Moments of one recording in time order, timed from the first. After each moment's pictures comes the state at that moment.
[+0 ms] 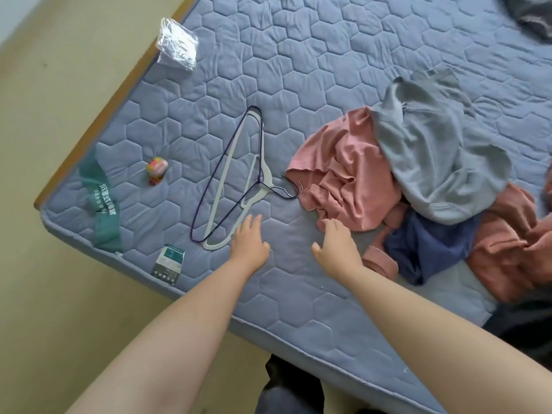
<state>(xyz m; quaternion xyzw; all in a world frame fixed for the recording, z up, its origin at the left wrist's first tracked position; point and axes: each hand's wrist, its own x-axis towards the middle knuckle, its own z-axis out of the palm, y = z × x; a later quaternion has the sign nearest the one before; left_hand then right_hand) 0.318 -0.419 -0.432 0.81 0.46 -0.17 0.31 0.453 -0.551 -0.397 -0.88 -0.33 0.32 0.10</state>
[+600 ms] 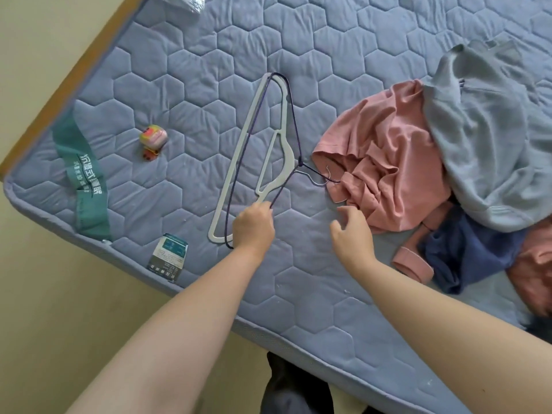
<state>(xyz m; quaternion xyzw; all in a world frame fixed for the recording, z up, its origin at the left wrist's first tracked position) 0.305 -0.370 -0.501 0.85 0.48 -0.02 0.23 0.438 -0.493 -0.464 -0.90 -0.18 0.31 0.24</state>
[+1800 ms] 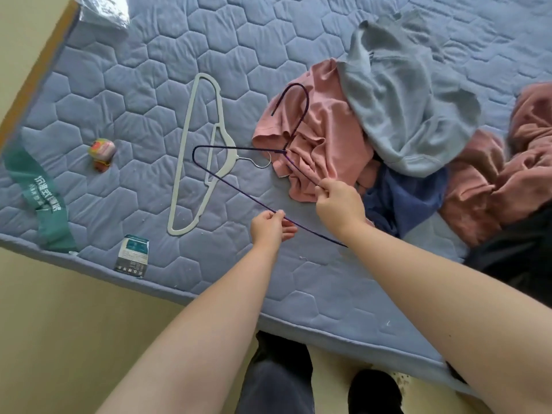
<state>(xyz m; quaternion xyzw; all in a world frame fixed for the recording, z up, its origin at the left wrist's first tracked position) 0.370 -0.484 -0.461 0.36 0.61 0.05 0.70 0.480 -0.550 -0.410 -0.92 -0.26 0.23 0.19</state>
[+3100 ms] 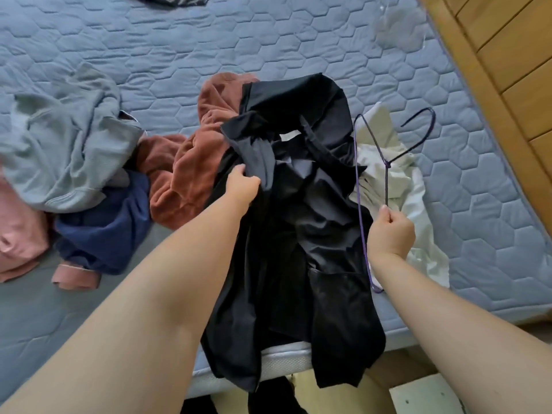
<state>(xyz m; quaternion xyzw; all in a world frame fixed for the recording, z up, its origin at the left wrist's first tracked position) 0.766 -0.962 -0.400 0.74 0.35 -0.08 0.57 0.732 -1.210 -0.371 -0.88 0.28 -0.02 0.38</state>
